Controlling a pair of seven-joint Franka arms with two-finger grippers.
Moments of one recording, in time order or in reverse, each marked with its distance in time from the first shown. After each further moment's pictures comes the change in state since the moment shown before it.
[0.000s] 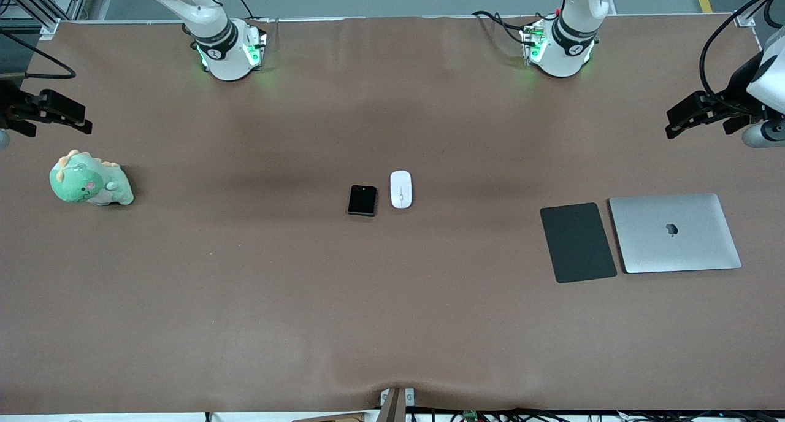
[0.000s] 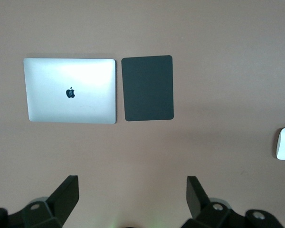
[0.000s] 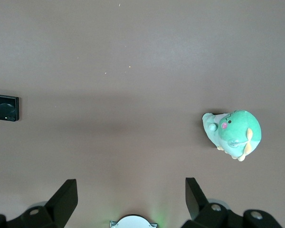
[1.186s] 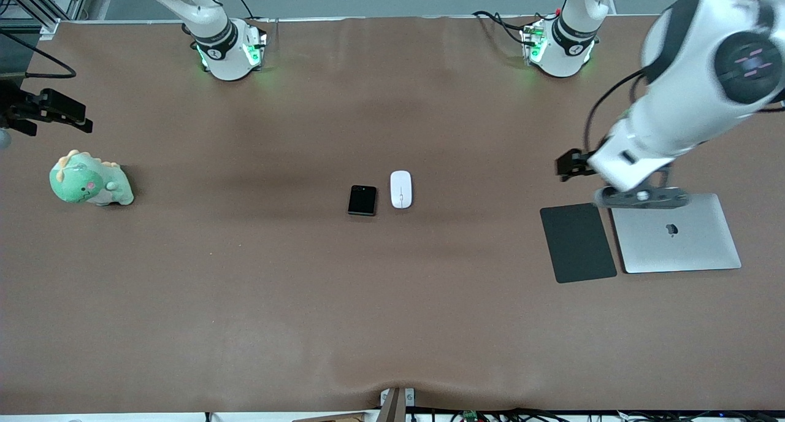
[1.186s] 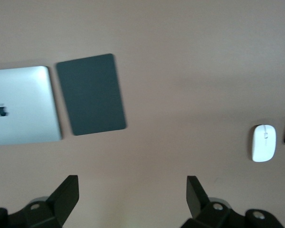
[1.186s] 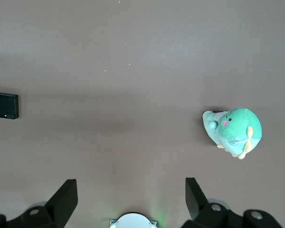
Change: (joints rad) left arm -0.217 0.235 -0.059 0.002 0.000 0.163 -0.175; right arm -0.001 0.000 -0.001 -0.001 0.000 -0.009 -0.002
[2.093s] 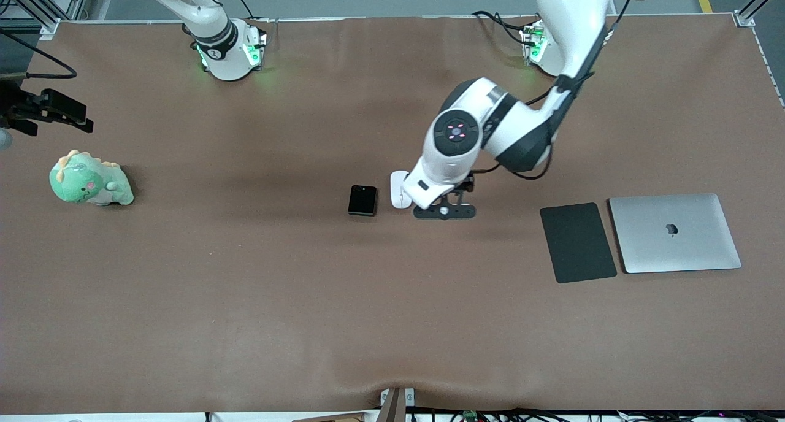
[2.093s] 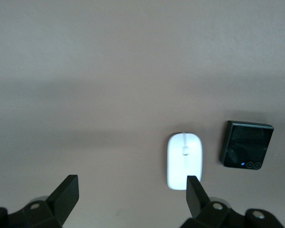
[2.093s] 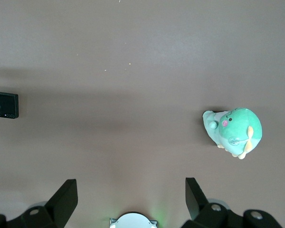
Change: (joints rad) left arm -0.371 0.346 -0.004 0.002 0.002 0.351 -0.420; right arm 0.000 0.000 0.001 -0.002 0.000 0.000 -0.001
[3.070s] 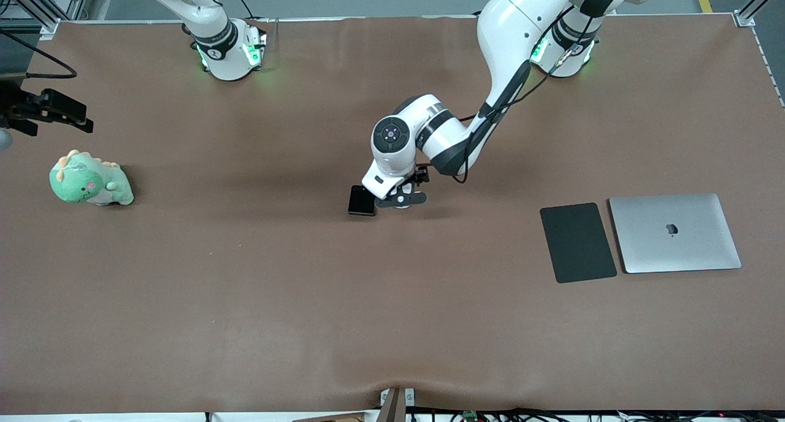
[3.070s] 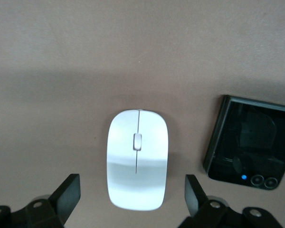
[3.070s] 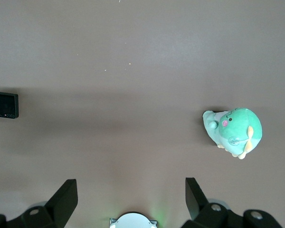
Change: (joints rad) left arm -0.143 0.190 0.001 -0.011 0.063 0.174 -0.229; right arm 0.000 0.000 0.000 0.000 0.000 0.000 0.000
